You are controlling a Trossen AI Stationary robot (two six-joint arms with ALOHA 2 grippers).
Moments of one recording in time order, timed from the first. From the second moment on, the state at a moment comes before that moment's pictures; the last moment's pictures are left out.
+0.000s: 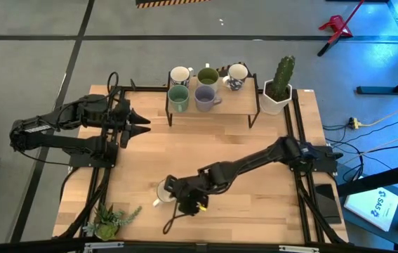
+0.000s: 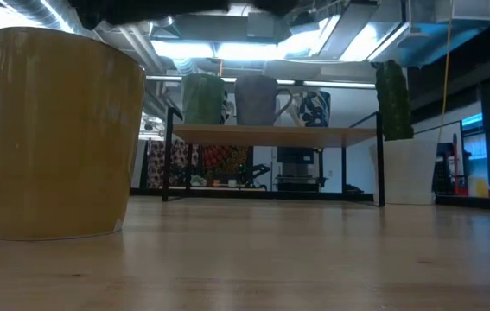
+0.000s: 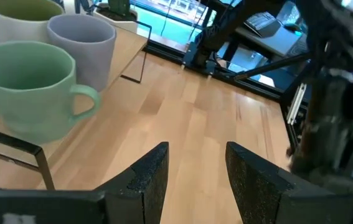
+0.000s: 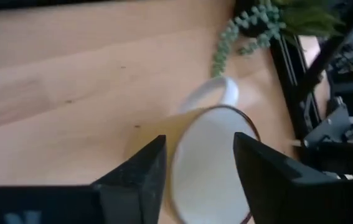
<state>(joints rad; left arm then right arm) 0.16 0.65 0.92 -0.62 0.07 -0.31 0.35 2.24 2.03 -0.61 -0.03 -0.95</state>
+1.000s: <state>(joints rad) 0.16 0.65 0.92 -0.62 0.03 -0.34 0.32 2.28 2.03 -0.79 0.04 -0.81</state>
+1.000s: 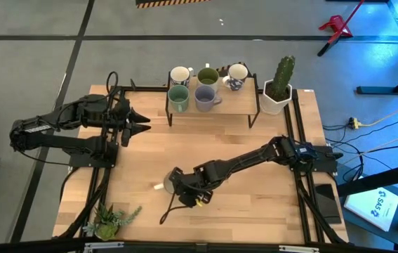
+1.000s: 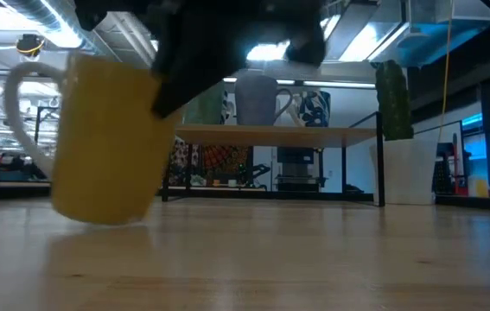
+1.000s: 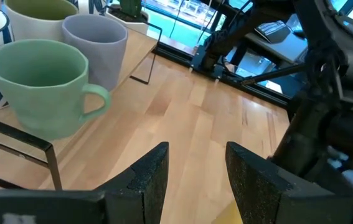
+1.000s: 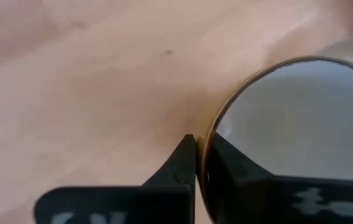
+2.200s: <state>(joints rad) 0.16 0.65 0.92 -0.62 0.01 -0.30 -0.16 1.78 2.18 -1.57 0.19 -0.28</state>
